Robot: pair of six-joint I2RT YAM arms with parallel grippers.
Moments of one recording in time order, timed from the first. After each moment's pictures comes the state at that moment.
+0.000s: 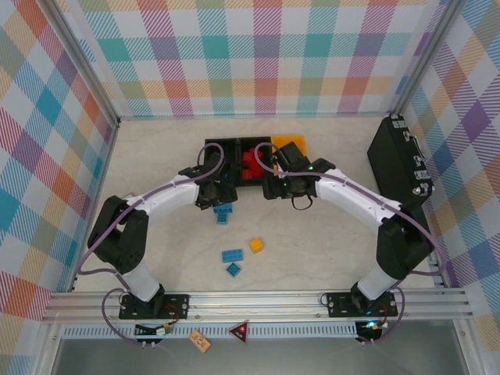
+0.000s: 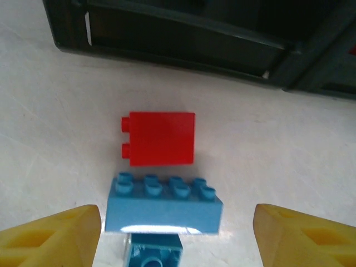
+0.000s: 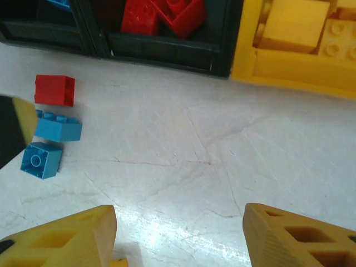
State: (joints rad) left arm -0.53 1.69 1.14 -0.63 -0.09 -0.75; right arm 0.65 1.59 1.26 -0.71 -0.03 0.43
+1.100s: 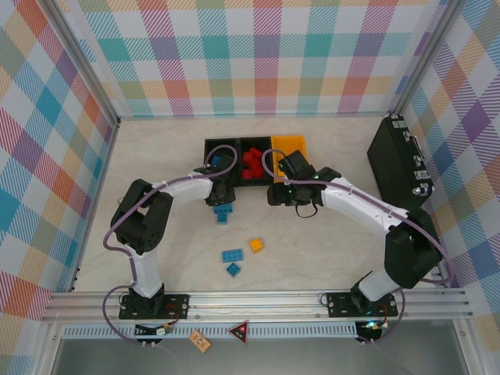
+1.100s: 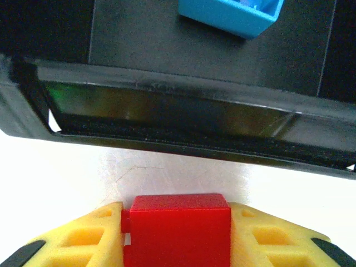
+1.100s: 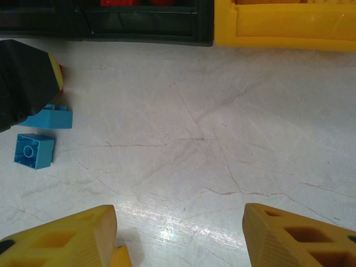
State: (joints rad) left arm -0.53 1.89 1.19 -0.53 -0.21 -0.71; right arm 0.65 1.52 1.15 -0.68 -0.03 0.50
